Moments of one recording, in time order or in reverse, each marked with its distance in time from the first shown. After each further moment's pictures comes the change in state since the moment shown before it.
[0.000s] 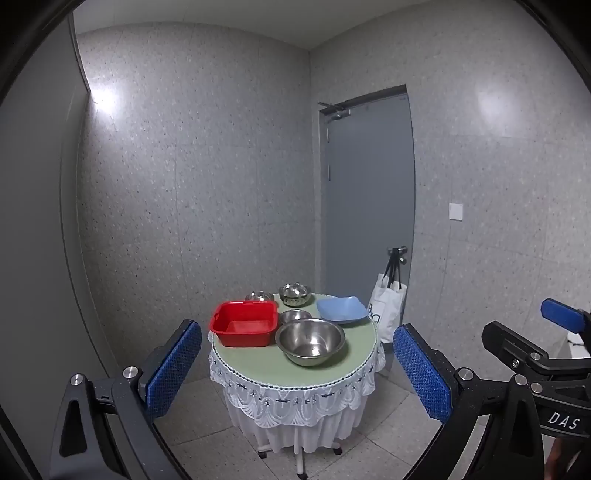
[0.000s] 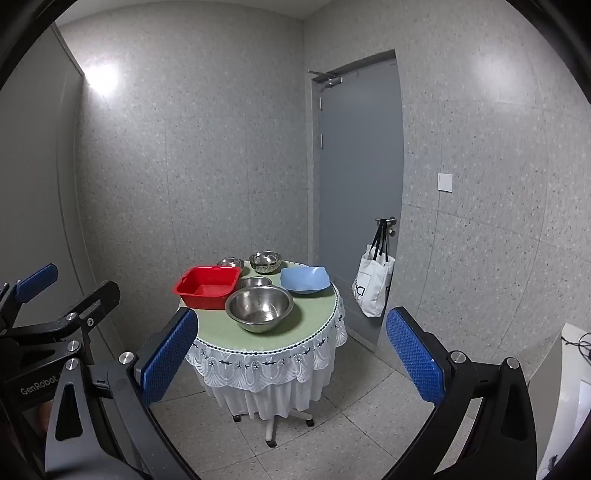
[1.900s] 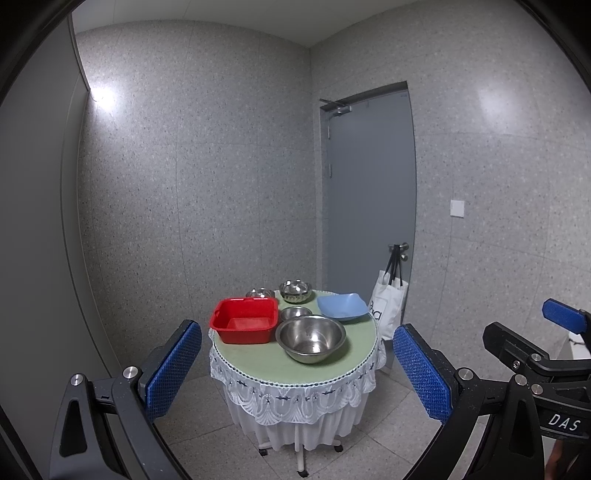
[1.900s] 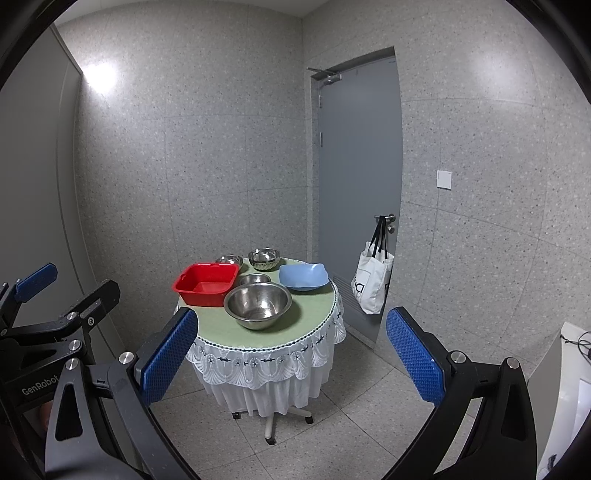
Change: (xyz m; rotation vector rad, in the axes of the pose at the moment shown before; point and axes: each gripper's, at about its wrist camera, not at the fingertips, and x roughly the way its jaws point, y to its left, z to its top) left arm 0.008 0.000 -0.001 -0.003 0.018 0.001; right arm 0.000 -0.002 -0.001 0.005 0.009 -0.001
